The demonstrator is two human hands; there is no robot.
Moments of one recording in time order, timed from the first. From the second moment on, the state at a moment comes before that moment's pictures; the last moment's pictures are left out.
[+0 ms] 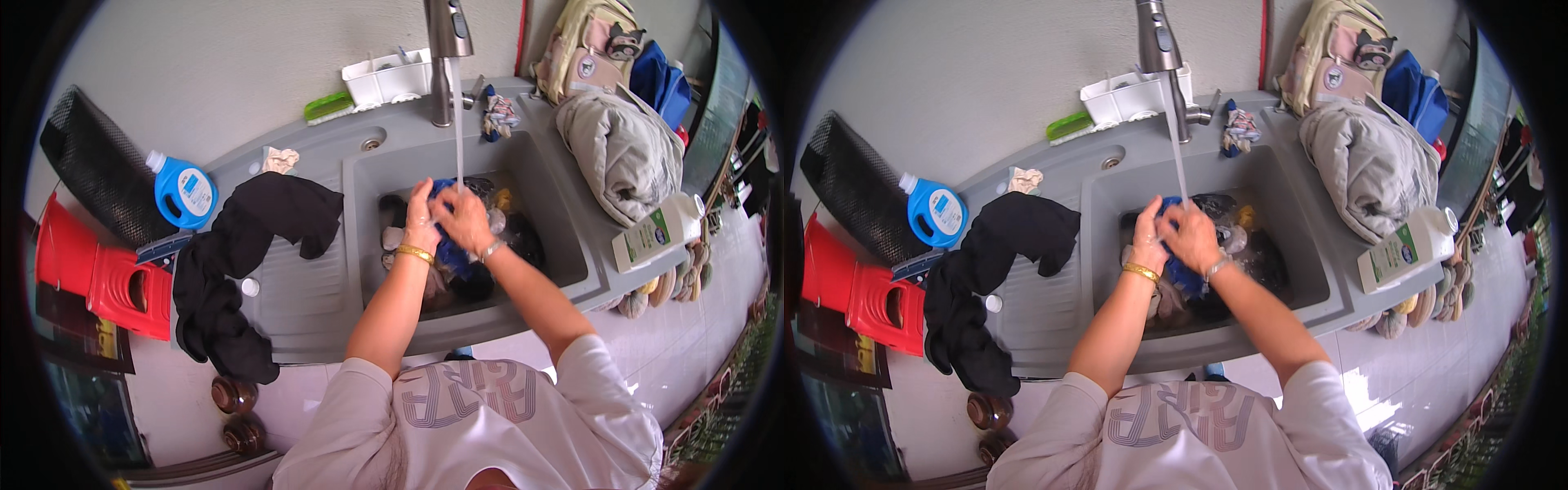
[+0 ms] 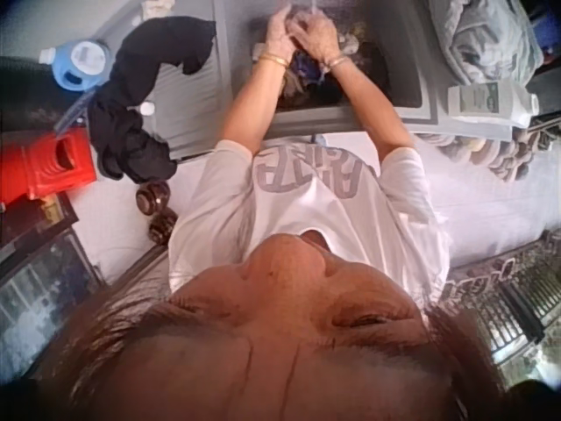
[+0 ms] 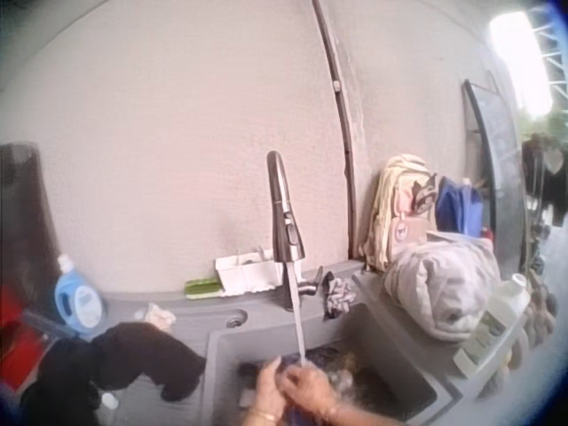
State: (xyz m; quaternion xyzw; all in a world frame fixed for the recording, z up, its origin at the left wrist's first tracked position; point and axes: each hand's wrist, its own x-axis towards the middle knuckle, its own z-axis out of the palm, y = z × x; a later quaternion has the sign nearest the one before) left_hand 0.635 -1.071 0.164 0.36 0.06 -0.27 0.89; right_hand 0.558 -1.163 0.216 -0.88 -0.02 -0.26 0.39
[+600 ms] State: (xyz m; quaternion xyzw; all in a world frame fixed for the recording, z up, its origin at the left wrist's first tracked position) left_hand 0.623 -1.070 0.255 0.49 -0.07 -0.17 0.85; right_hand 0.567 -1.224 0.233 -0.61 0.02 0.10 0.79
